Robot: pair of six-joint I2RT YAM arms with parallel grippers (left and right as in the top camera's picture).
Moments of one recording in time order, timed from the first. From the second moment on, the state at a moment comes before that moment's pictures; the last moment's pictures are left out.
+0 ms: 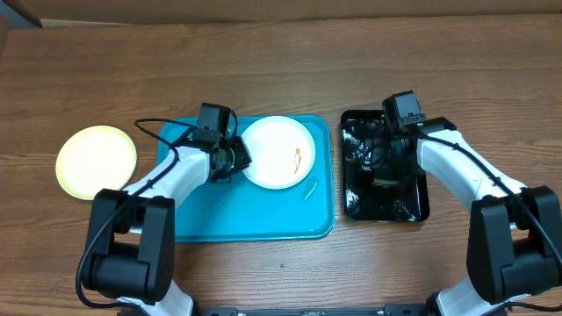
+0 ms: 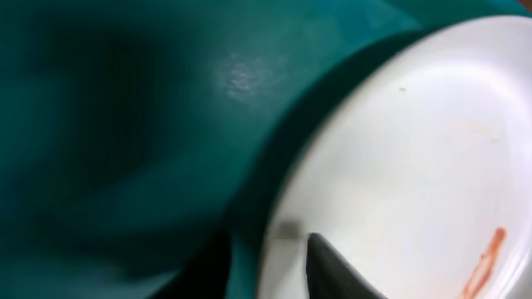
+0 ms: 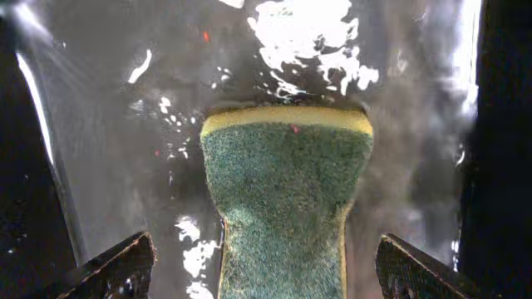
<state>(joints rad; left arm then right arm) -0.19 1.79 0.96 -0.40 0.15 -0.63 0.21 1.76 1.08 -0.69 0.01 0.32</state>
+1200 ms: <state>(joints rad) -0.14 1.78 0.96 -0.50 0.27 -0.62 0.21 1.60 1.10 -0.84 -0.13 0.28</state>
